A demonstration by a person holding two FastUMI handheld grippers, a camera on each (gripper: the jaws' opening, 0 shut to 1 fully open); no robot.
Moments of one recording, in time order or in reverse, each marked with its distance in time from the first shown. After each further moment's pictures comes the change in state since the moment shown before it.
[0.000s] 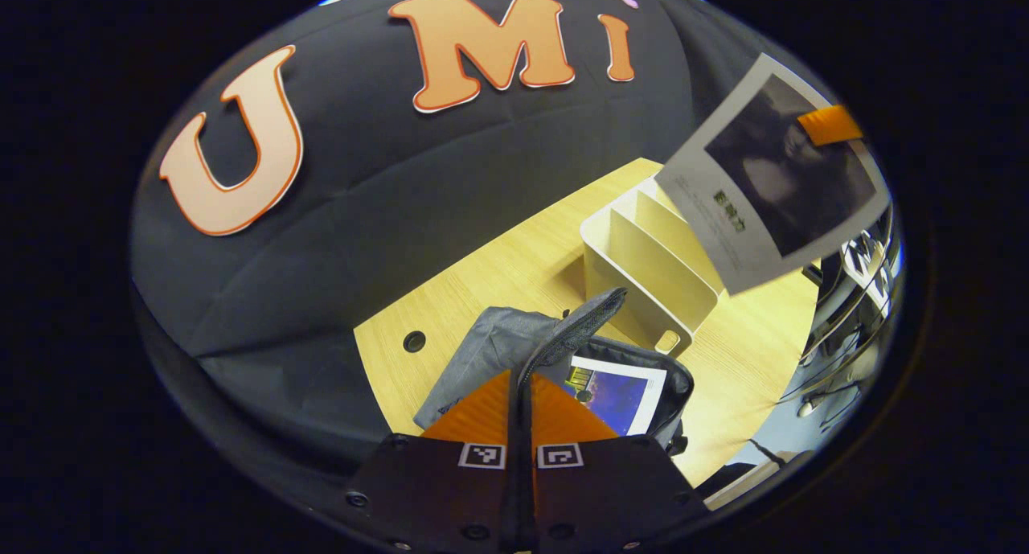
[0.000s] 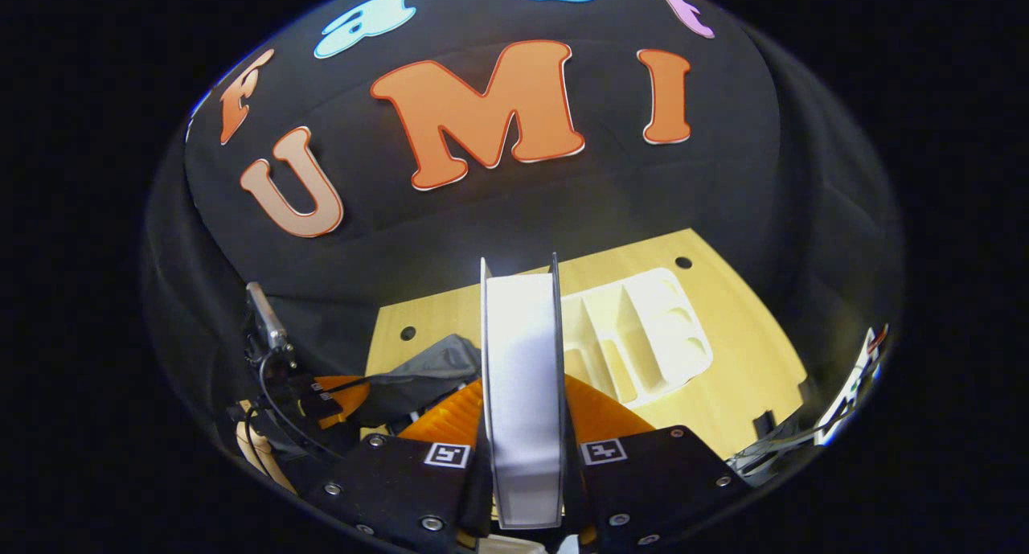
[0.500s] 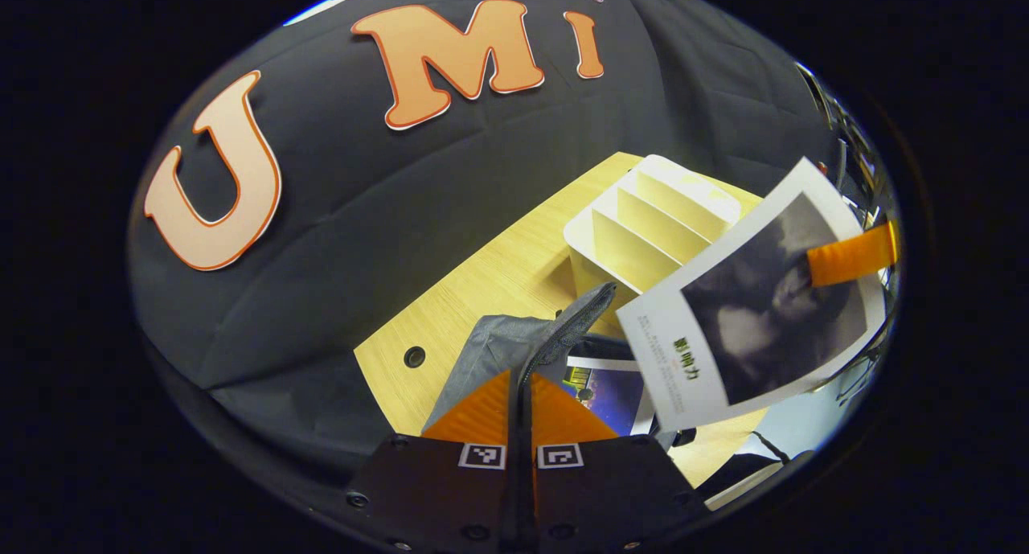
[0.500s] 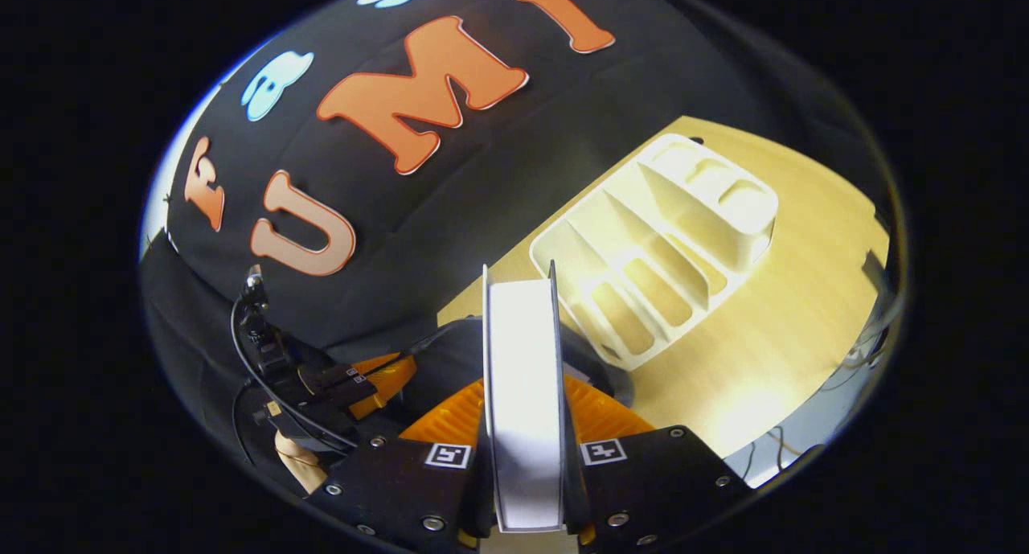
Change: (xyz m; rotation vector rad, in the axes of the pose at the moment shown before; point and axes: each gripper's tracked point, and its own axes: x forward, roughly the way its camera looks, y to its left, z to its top) left arm -0.005 -0.001 0.009 0.086 -0.002 -0.031; right arm 0.052 0.036 -0.111 0.472 0.040 0.225
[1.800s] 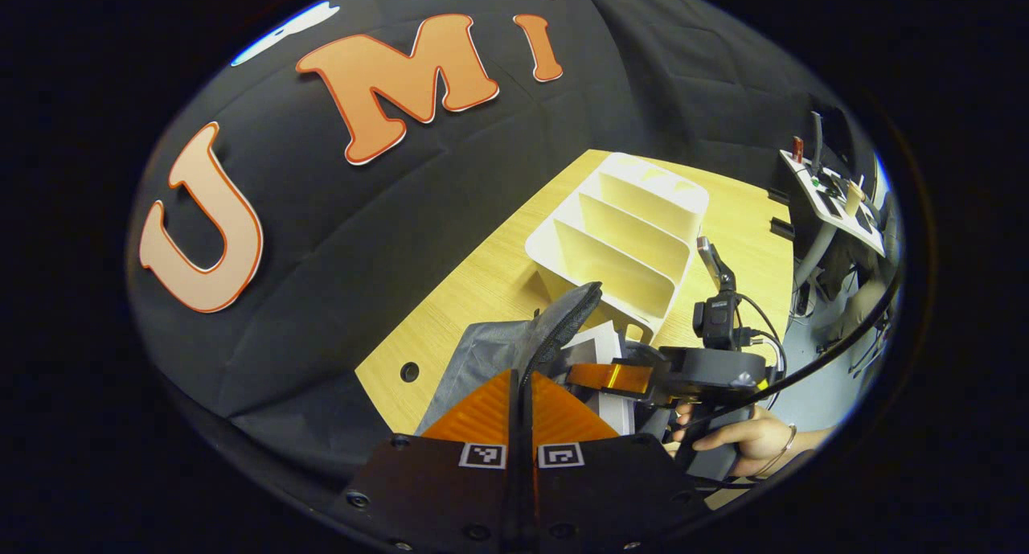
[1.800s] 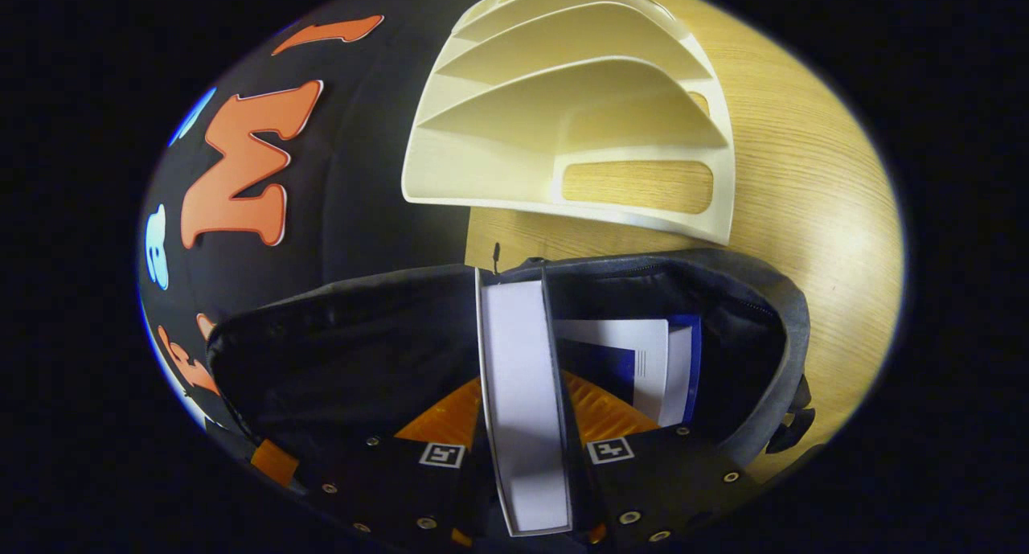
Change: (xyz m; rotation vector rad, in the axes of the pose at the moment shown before) left arm -0.020 -0.039 0.023 0.112 -0.008 -0.003; right arm 0.198 -0.027 -0.094 0.609 -0.003 -0.012
